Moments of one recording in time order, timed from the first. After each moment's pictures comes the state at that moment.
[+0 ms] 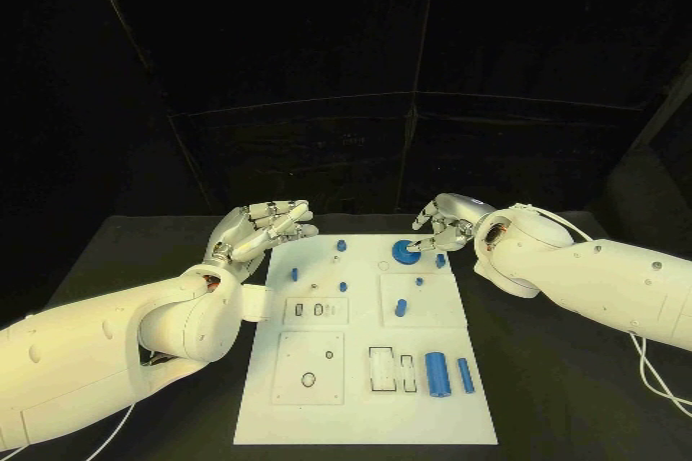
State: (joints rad) left arm 1.22 -0.88 -0.07 1.65 0.10 -0.43 0.60; left_hand 1.41 -0.01 0.01 0.16 0.08 0.91 0.23 0.15 0.07 0.98 0.18 0.19 0.07 1.02 0.14 0.27 0.11 0.17 0.79 0.26 0.29 0.12; right arm 1.28 -0.75 0.01 1.33 -1.40 -0.27 -0.22; right_hand 1.30 -0.09 -0.08 0.17 0.27 0.87 0.16 0.14 0.07 1.28 0.07 1.05 0.93 1.47 -0.01 1.46 1.28 0.07 1.36 0.11 1.47 1.28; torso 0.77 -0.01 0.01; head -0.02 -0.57
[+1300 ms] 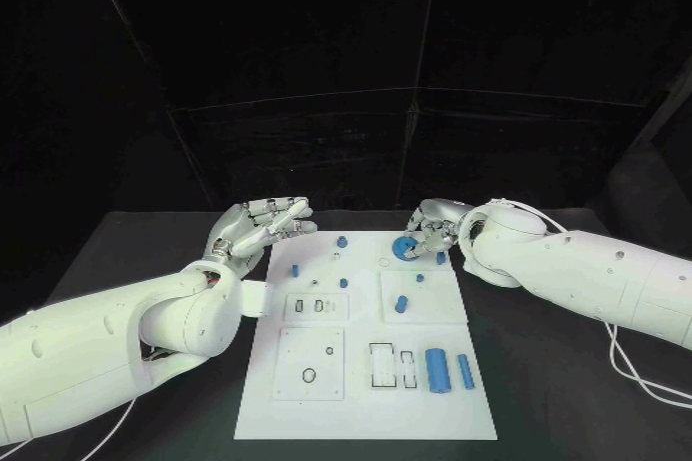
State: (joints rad) left arm 1.22 -0.87 -0.07 1.63 0.10 -0.42 0.59; left_hand 1.41 -0.01 0.01 0.16 0.08 0.91 0.23 0.15 0.07 0.98 0.18 0.19 0.07 1.02 0.14 0.27 0.11 0.17 0.80 0.25 0.29 0.12; right arm 1.28 -0.65 0.01 1.22 -1.43 -0.13 -0.23; right_hand 1.45 -0.02 -0.12 0.16 0.30 0.86 0.17 0.18 0.07 1.31 0.08 1.22 1.14 1.47 0.00 1.50 1.31 0.07 1.37 0.12 1.48 1.31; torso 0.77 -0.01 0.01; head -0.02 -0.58
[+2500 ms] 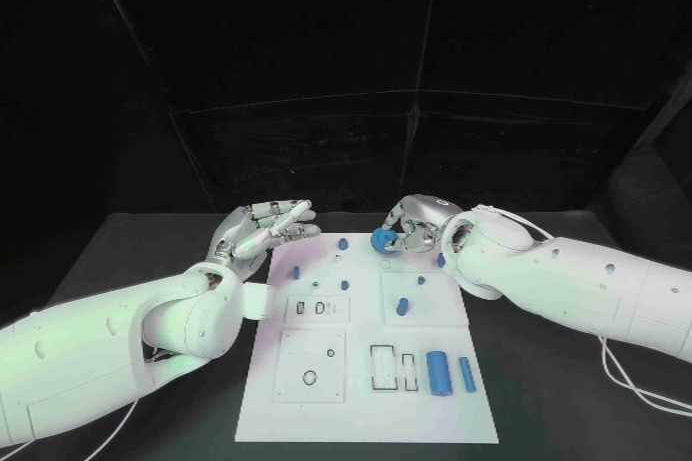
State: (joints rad) left arm 1.22 -0.87 -0.07 1.63 0.10 -0.40 0.59; left_hand 1.40 0.01 0.01 0.16 0.08 0.91 0.23 0.14 0.07 0.98 0.18 0.18 0.07 1.03 0.14 0.27 0.11 0.17 0.80 0.26 0.29 0.12; right arm 1.27 -0.64 0.01 1.33 -1.49 -0.29 -0.24; right_hand 1.47 0.03 0.11 0.11 0.16 0.94 0.15 0.19 0.06 1.35 0.05 1.24 1.19 1.46 -0.02 1.50 1.31 0.05 1.40 0.09 1.49 1.31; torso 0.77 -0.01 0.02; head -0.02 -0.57
